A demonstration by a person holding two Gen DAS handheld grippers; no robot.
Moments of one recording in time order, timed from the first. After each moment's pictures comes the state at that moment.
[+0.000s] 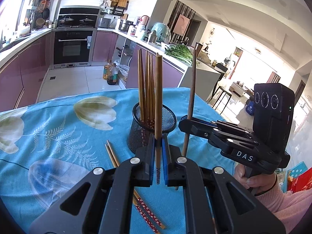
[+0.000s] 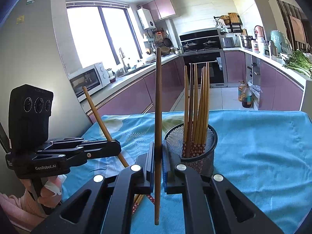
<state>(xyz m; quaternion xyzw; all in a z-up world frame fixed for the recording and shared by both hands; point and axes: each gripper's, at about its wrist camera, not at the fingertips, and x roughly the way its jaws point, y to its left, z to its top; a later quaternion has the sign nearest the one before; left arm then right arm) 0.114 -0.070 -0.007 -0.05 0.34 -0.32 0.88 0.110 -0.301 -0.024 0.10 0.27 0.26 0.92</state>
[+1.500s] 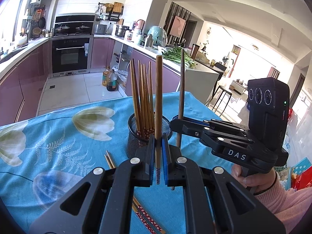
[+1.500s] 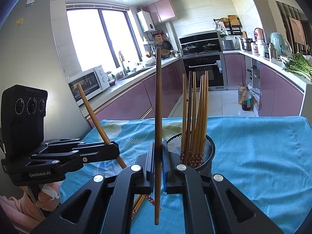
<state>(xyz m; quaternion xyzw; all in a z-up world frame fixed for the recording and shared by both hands) 0.118 -0.081 0.011 -0.03 0.32 -0.33 0.89 0.121 -0.305 -0.009 0.10 0.27 0.25 0.93</state>
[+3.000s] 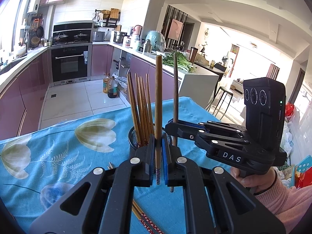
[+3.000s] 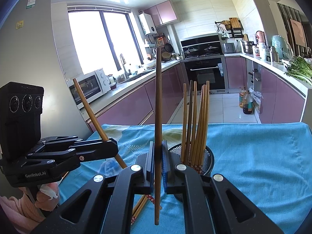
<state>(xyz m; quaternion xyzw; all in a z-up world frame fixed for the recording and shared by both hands) 0.123 -0.086 0.034 -0.01 0.30 -0.33 0.90 0.134 -0.301 0.002 0.10 0.26 0.26 0.93</state>
